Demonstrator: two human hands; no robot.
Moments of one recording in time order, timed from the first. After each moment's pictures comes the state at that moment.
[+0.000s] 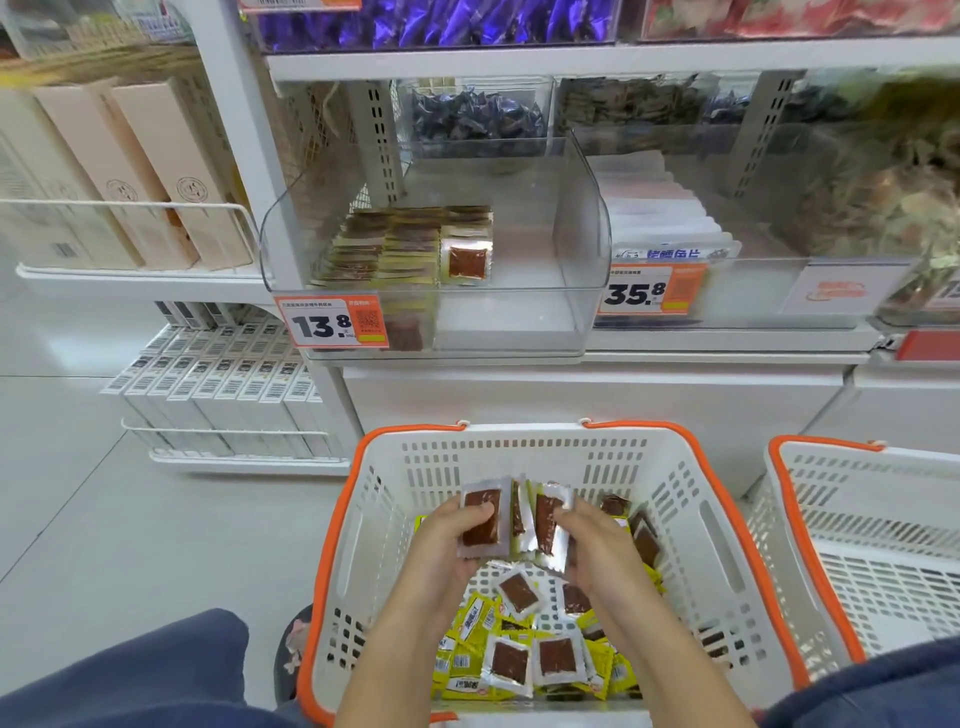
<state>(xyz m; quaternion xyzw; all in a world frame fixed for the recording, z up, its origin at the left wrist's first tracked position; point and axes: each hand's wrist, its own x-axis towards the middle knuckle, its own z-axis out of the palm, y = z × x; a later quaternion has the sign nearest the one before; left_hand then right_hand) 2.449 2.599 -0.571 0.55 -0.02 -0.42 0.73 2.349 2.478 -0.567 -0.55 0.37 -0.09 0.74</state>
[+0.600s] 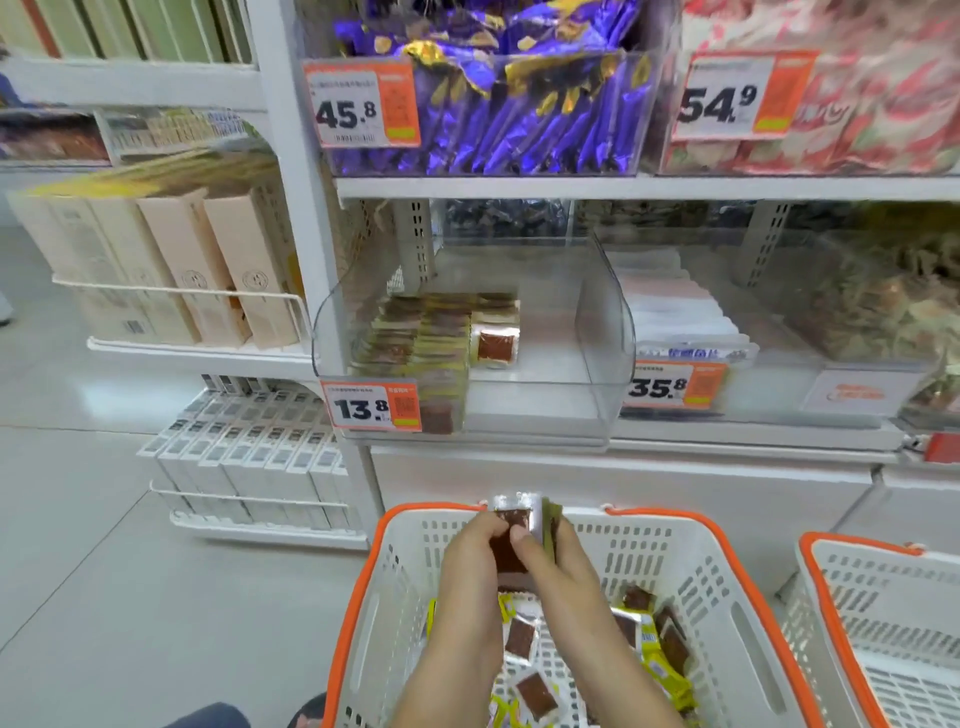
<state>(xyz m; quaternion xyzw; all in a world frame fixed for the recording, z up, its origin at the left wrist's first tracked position) 2.453 2.567 -0.489 0.59 0.02 -0.30 0.75 2.400 2.505 -0.509 -0.65 0.26 -0.18 0.69</state>
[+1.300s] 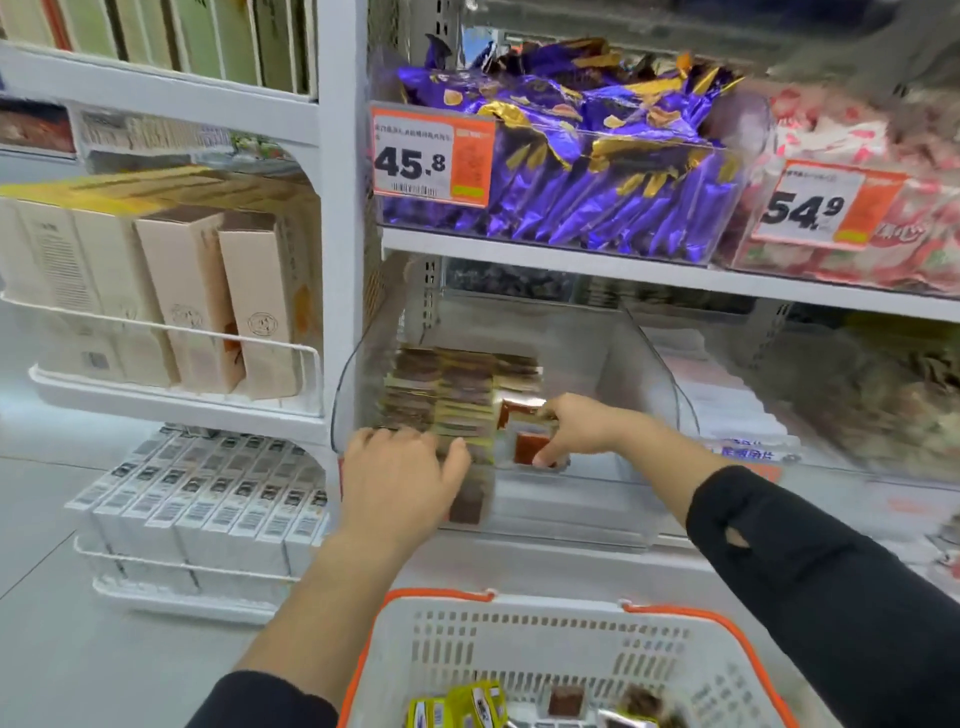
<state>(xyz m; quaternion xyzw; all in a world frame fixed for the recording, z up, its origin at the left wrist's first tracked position) 2.643 2.581 -0.446 0.92 -0.31 0.18 0.14 2.602 2.357 -0.404 -0.96 0.21 0.11 0.15</state>
